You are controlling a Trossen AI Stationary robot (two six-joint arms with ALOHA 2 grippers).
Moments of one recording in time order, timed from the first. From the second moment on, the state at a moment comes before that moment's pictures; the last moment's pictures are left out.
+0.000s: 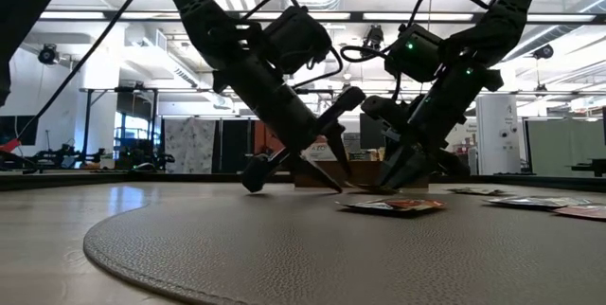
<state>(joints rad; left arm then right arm) 0.05 2.00 1.13 0.16 -0.19 -1.42 -0.23 1.66 0.64 0.10 0.00 0.96</state>
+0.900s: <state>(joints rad) 0.07 2.03 1.14 0.25 -0.14 -1.31 -0.23 1.66 0.63 0.15 -0.02 0.99</state>
